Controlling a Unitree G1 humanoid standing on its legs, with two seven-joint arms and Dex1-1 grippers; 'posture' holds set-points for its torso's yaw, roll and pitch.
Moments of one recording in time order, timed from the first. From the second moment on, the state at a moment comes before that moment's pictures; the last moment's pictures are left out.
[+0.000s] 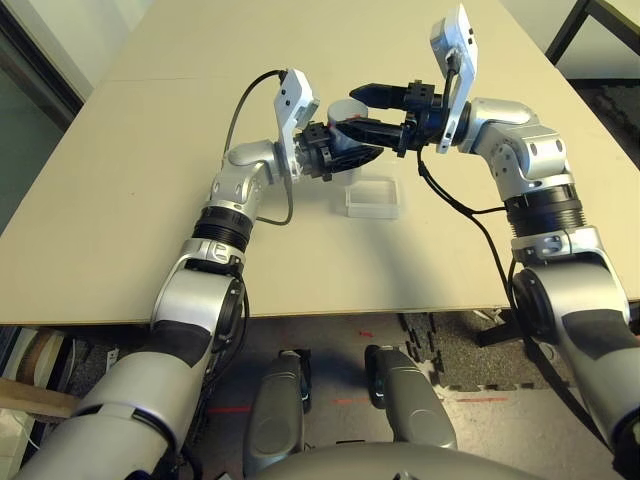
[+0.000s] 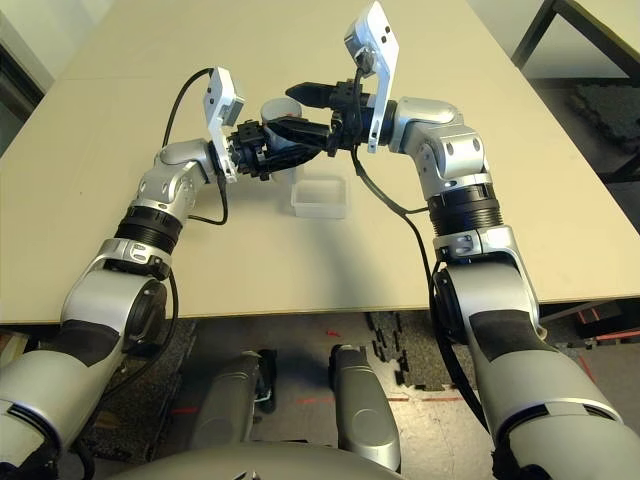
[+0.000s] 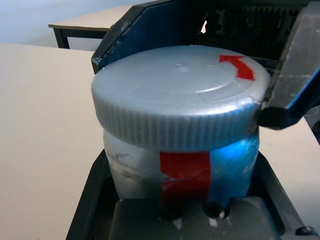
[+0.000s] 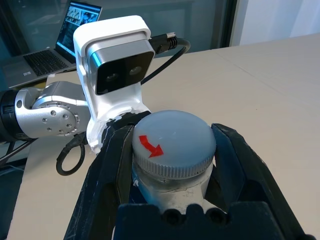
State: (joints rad) left arm -1.01 0.21 -0.02 0.80 -0.27 0.05 -1.14; right arm -1.04 -0.35 0.04 0.48 0.36 0.38 1.13
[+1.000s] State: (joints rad) left arm -1.00 0.22 -0.02 0.72 -0.27 0.06 -1.22; right arm -1.18 -0.25 0.02 0.77 0.36 0.15 1.44
